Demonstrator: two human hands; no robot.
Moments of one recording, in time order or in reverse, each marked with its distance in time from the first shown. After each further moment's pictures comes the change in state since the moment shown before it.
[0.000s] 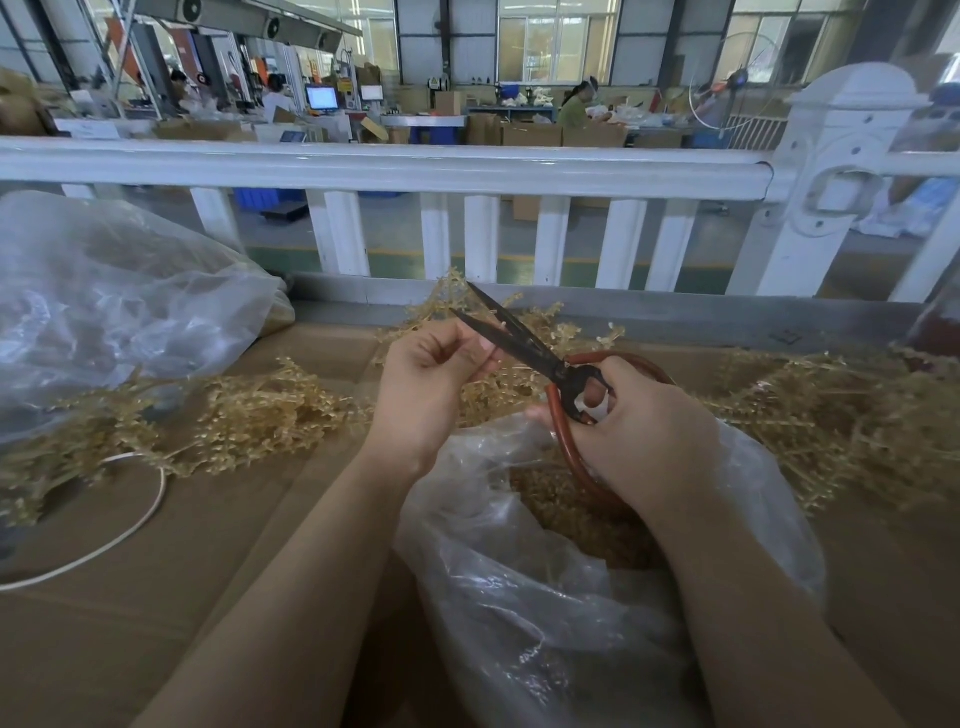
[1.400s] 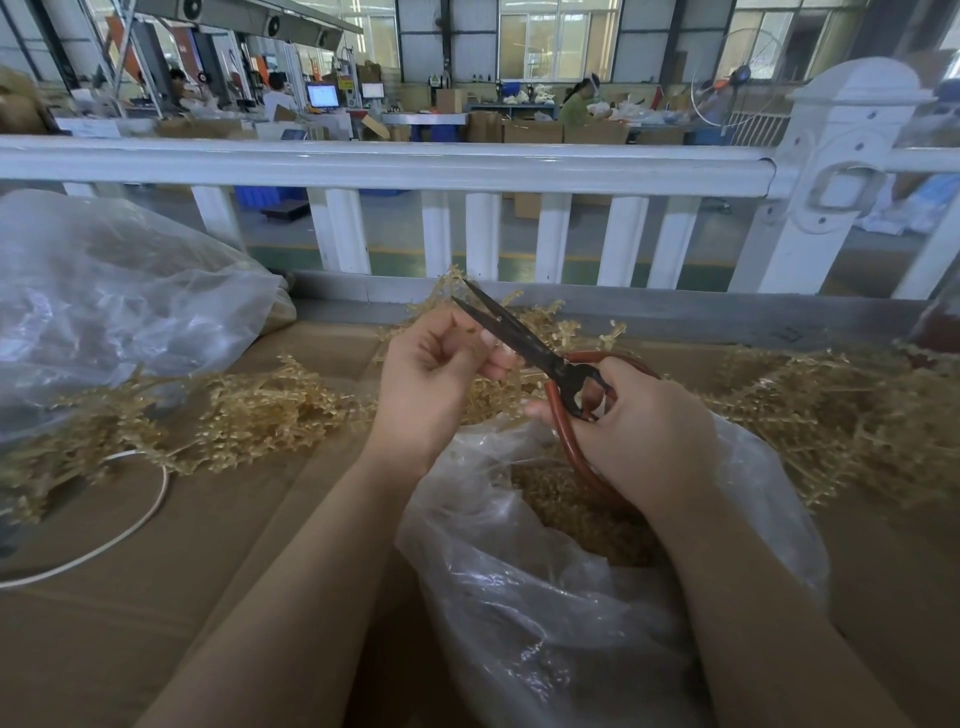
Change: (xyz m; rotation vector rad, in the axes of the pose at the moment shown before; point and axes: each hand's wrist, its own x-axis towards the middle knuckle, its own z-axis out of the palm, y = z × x) left_hand -0.001 -0.002 0.000 0.022 0.018 0.078; right_hand -0.001 0.004 0.005 0.059 0.029 -0.011
